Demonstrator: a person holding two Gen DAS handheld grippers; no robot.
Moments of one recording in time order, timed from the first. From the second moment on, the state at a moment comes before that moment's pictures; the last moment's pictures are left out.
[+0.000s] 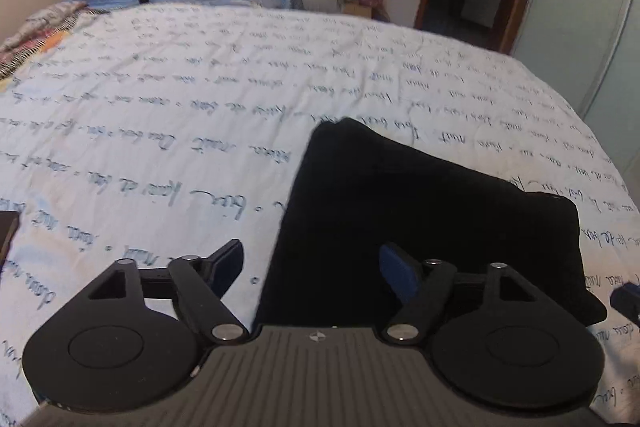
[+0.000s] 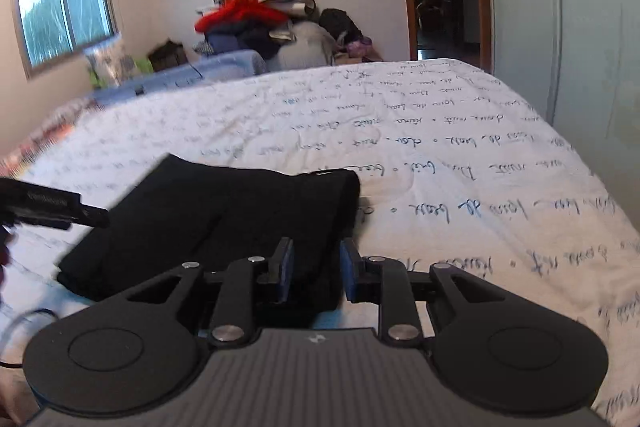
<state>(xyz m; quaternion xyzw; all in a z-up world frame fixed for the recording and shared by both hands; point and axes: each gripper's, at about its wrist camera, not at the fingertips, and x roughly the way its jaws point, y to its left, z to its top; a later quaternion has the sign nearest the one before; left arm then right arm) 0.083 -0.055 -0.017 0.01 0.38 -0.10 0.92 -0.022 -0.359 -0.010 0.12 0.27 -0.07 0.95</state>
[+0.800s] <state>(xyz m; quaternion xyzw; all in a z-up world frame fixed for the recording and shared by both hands) 0.055 -0.090 -0.037 0.12 0.36 -0.10 0.92 -0.016 -0.340 -0.030 0.06 0.29 -0.10 0.95</state>
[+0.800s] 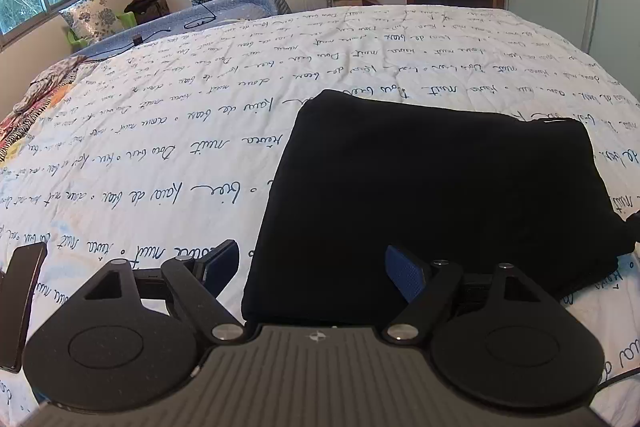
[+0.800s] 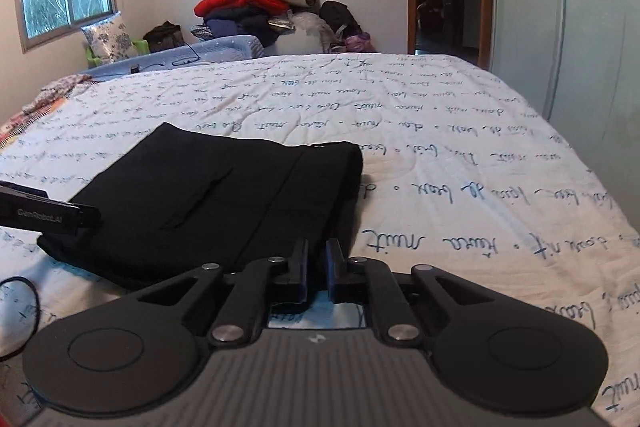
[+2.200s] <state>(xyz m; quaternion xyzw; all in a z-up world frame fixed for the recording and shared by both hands) 0.023 -0.026 -0.018 0.08 0.36 -0.10 0.93 -0.060 -0.232 -0.016 0.09 0.31 -0.10 0.94</state>
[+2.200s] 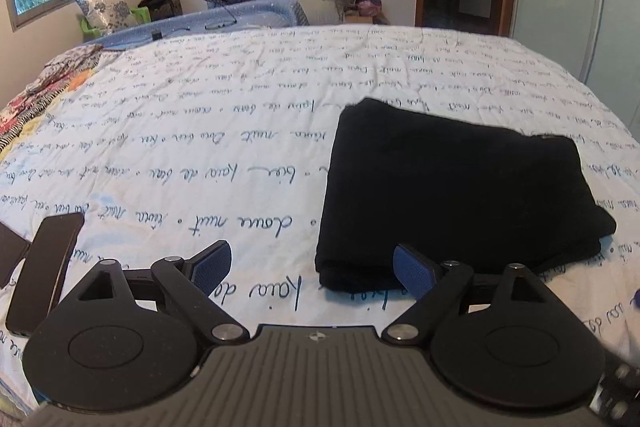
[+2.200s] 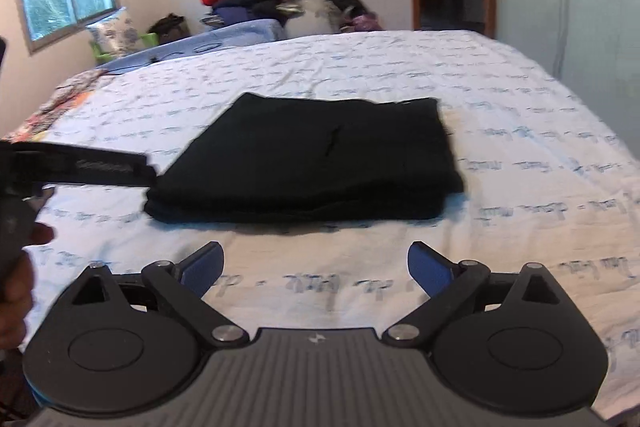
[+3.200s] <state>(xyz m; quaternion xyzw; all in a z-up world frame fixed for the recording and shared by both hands) 0.034 -0.088 -0.013 0.13 0.34 -0.16 0.92 -0.034 -0.372 -0.058 0.40 0.20 -0.01 0.90</state>
